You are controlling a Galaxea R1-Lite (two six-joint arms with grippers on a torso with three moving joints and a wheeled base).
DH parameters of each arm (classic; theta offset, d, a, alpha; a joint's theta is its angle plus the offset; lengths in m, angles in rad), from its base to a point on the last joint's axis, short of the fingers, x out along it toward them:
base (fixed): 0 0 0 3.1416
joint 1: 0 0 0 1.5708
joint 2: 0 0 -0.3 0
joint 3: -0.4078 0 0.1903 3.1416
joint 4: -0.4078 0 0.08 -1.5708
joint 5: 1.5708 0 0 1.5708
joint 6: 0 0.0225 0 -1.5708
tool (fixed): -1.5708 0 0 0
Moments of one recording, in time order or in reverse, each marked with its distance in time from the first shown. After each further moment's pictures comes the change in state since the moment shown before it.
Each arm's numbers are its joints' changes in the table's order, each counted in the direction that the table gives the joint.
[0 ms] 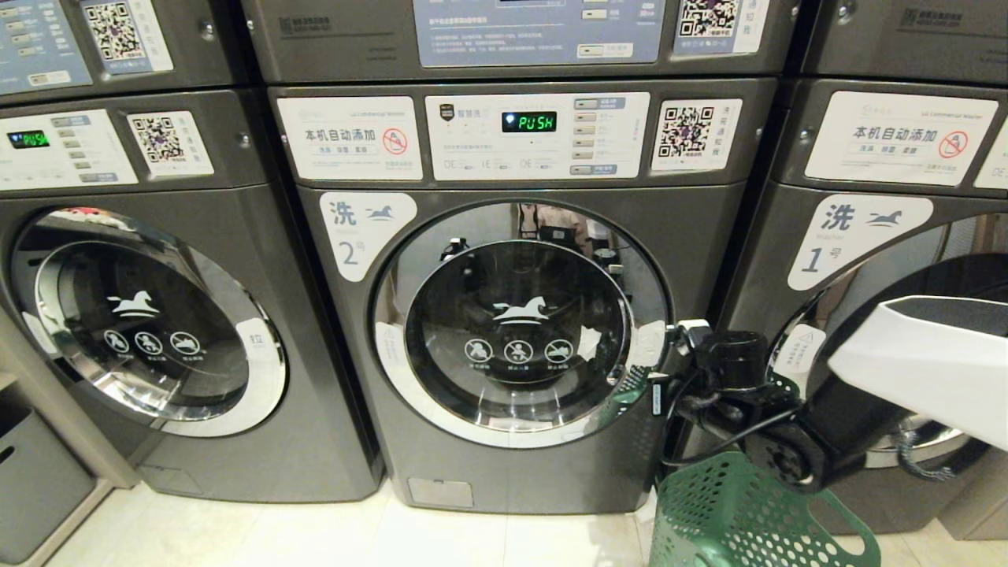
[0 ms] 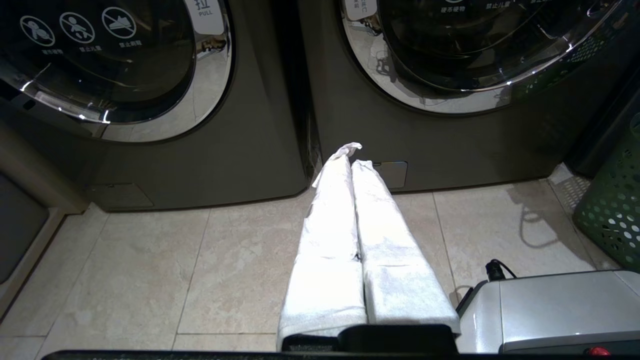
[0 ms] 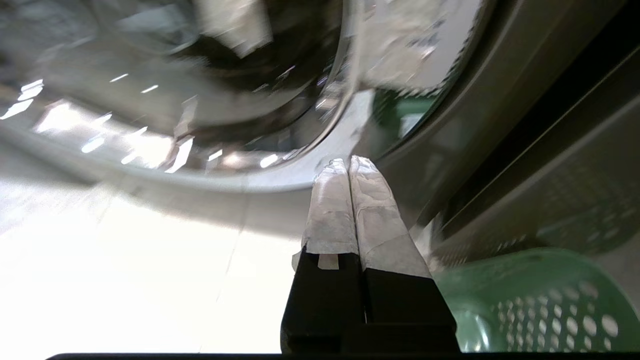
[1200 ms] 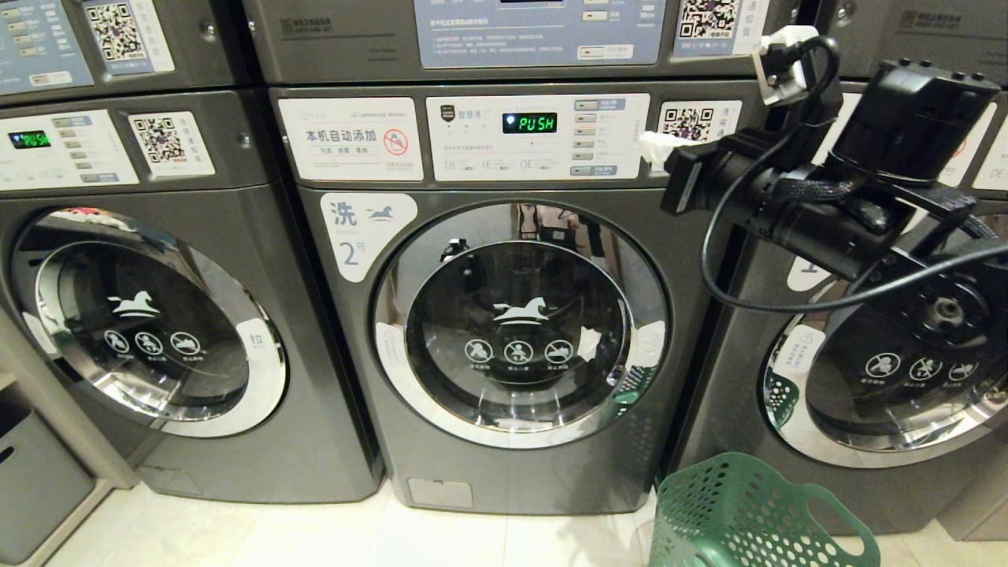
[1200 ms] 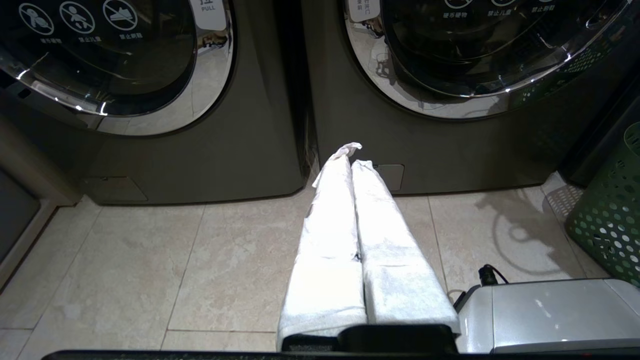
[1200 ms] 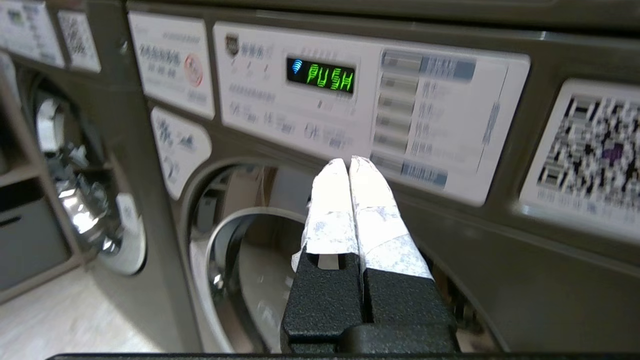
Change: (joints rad) left arm 0.000 0.000 0.003 0.004 0.010 -0.035; right arm -0.099 -0.406 -0.453 -0.180 0.243 -0.133
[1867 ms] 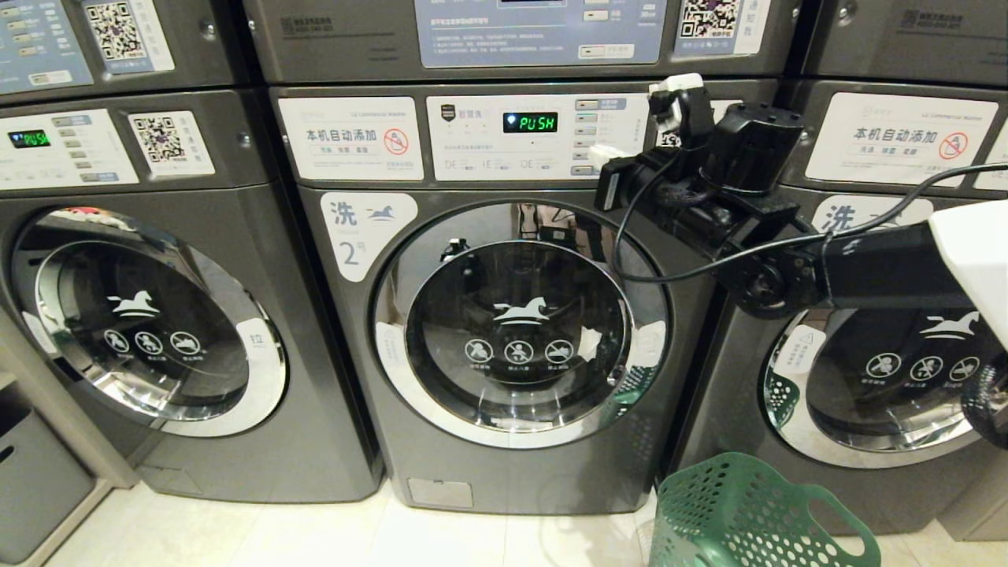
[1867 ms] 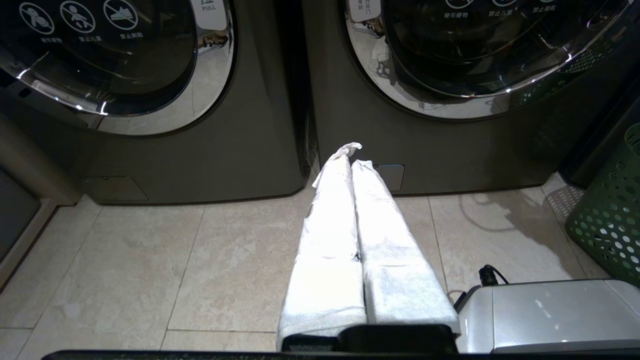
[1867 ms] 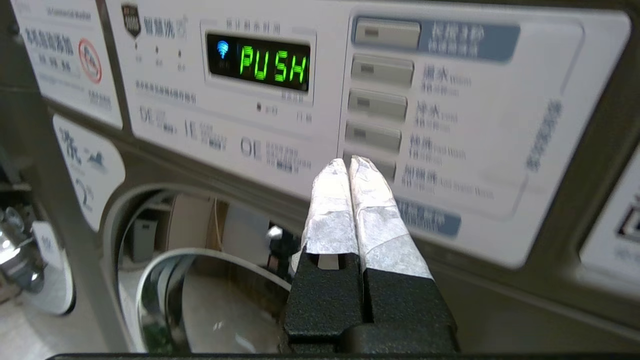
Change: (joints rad) left arm 0.000 0.000 0.000 0.001 -0.001 0.000; right arm 0.003 0.343 -0.388 -0.016 -0.065 -0.033
